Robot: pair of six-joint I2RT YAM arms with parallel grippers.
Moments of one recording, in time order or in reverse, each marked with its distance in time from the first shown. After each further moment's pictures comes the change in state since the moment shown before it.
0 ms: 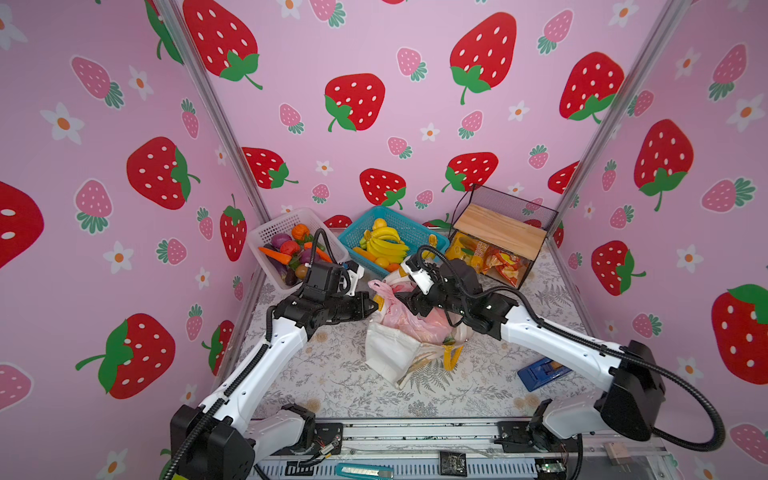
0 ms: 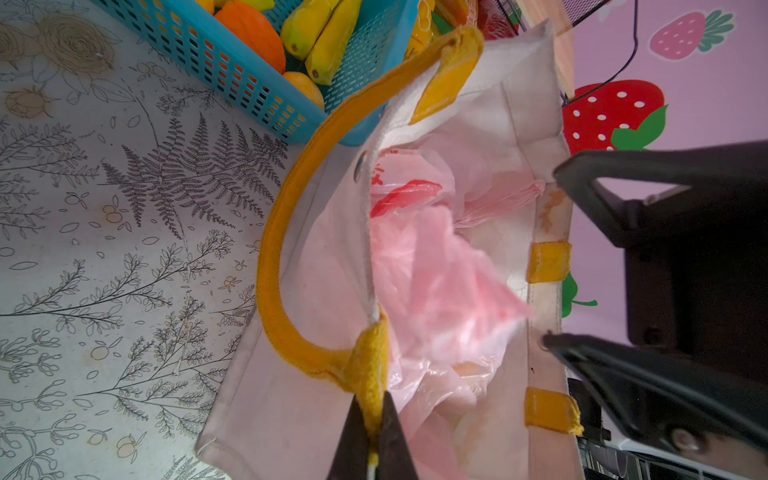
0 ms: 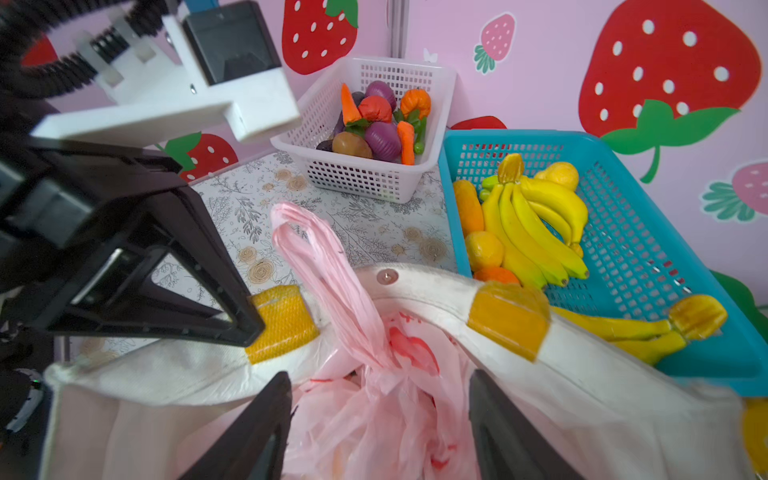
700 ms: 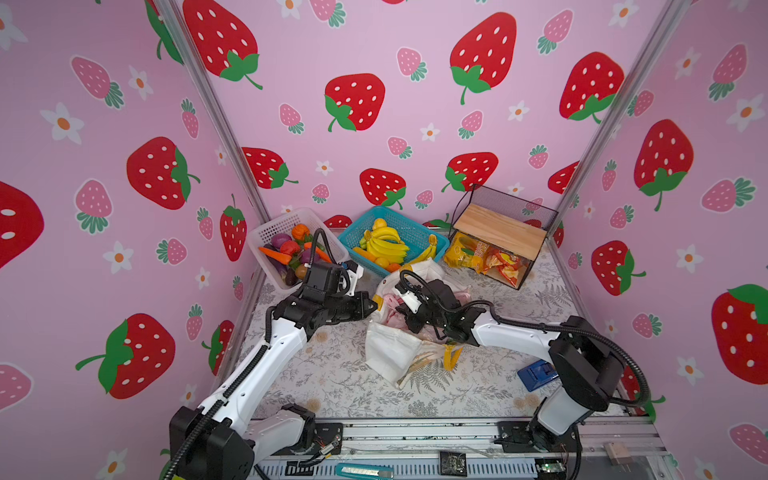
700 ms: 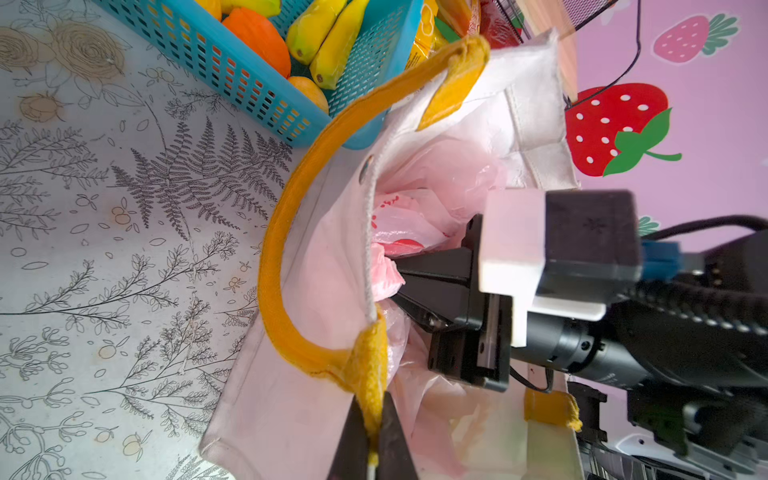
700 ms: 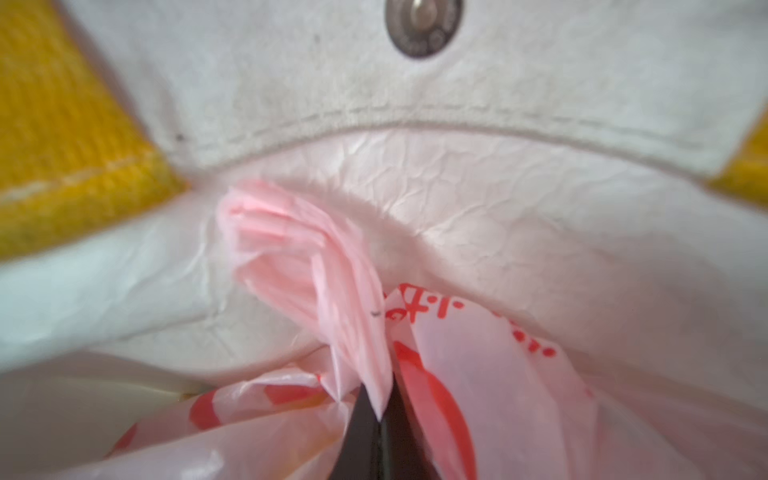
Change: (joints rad) left arm 0.004 -0.008 0.000 -0.001 -0.014 -0.005; right arm 0.006 0.179 -0.172 0.200 -0.010 0.011
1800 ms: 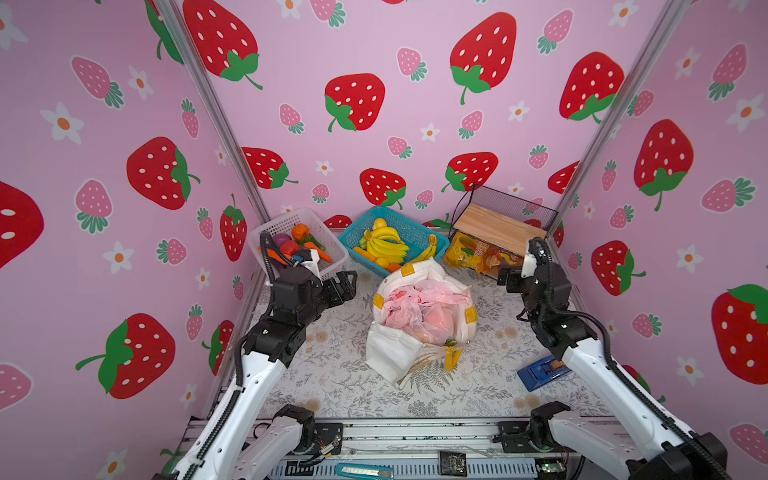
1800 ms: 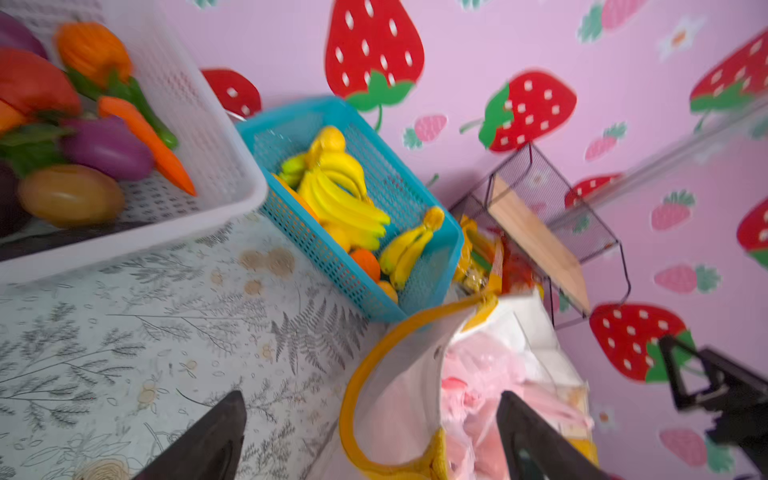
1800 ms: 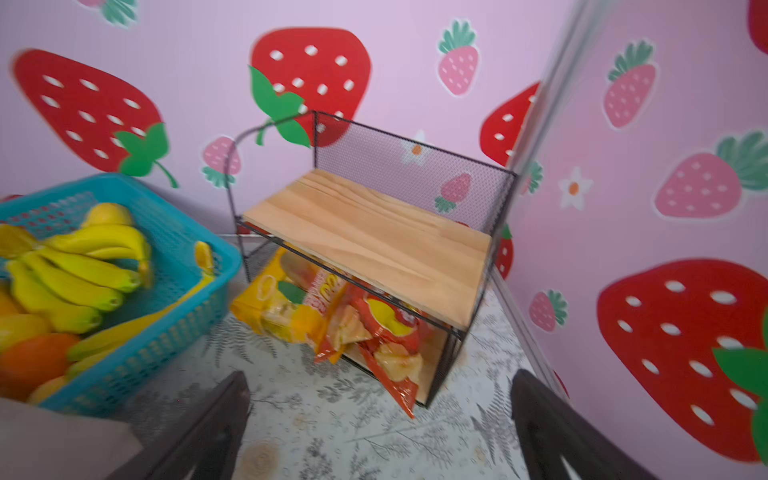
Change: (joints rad) left arm 0.096 -0.296 -0.116 0.253 -0.447 -0.134; right arm -0.539 -0.669 -0.244 -0.099 0.617 0.053
